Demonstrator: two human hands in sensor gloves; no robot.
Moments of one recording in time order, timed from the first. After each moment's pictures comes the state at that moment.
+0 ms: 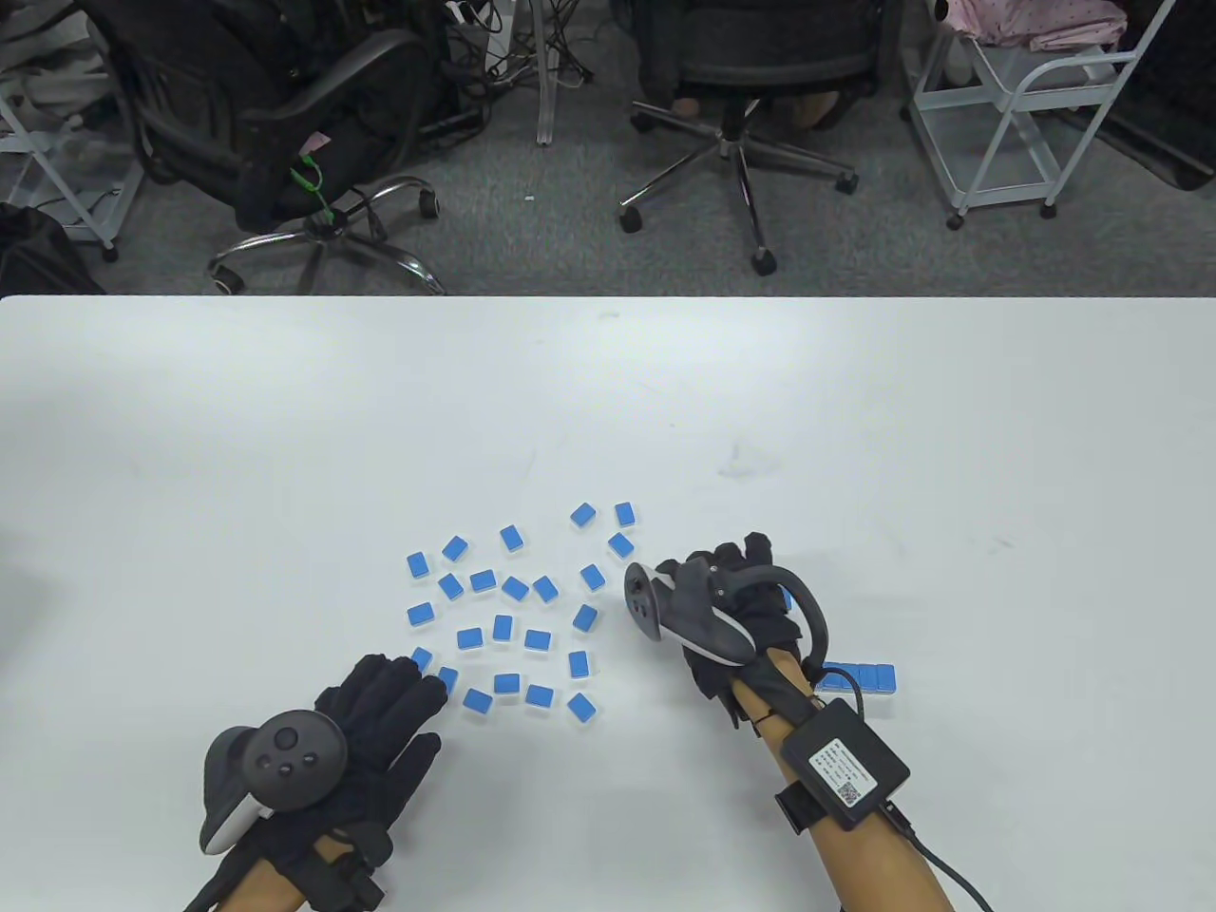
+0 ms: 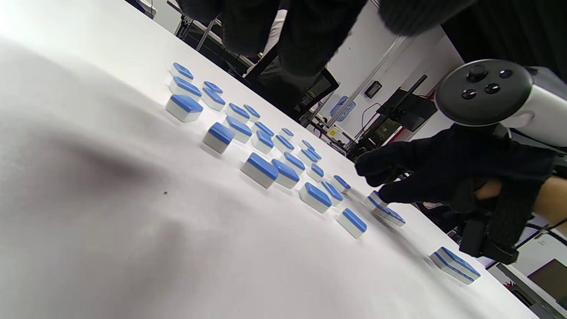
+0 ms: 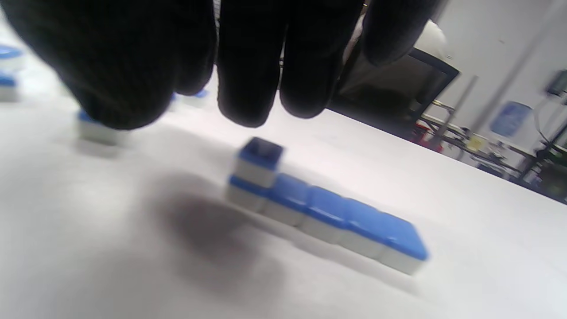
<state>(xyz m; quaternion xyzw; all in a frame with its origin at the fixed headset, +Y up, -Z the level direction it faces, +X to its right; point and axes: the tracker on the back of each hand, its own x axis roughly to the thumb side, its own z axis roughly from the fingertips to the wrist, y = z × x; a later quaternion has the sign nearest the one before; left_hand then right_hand) -0.280 -0.732 -0.135 -0.11 -0.14 0.29 0.94 0.037 -0.741 -0.260 -0.09 -0.05 -0.98 0.15</state>
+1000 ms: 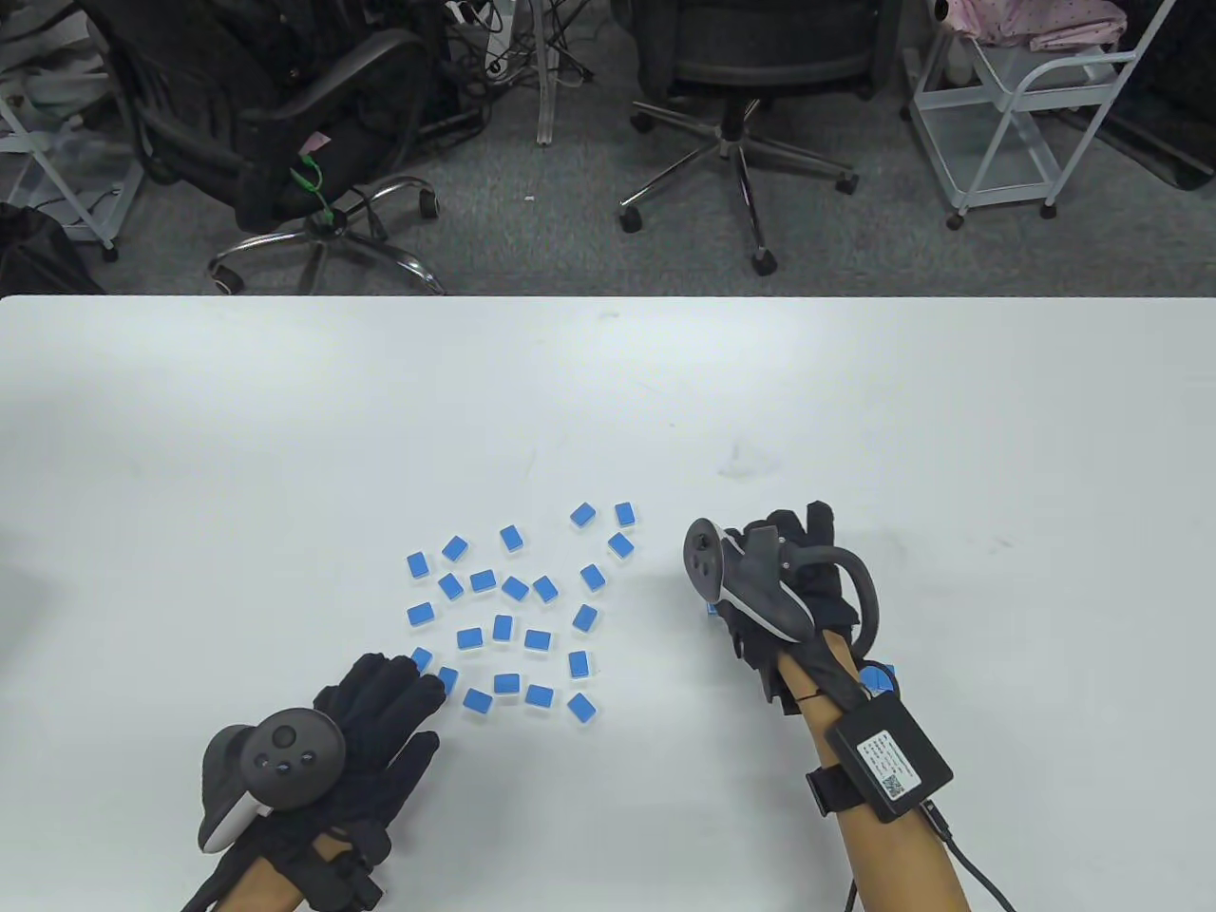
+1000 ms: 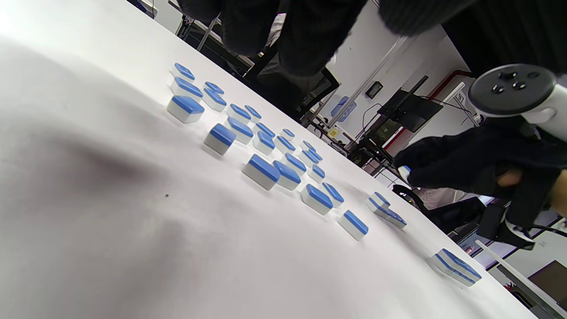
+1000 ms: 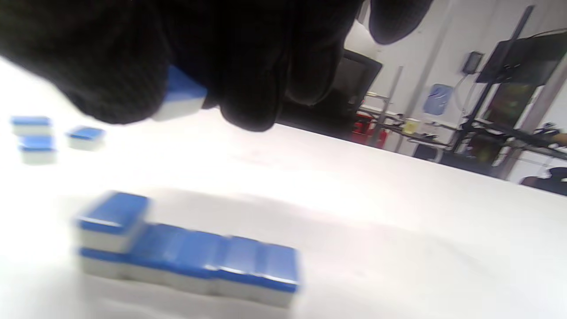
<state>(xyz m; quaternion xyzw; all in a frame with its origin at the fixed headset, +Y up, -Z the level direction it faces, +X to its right) -0.280 -0.732 -0.137 -0.11 -0.14 0.29 0.94 0.106 -0.705 -0.277 0.02 -0.03 -0.99 0.10</state>
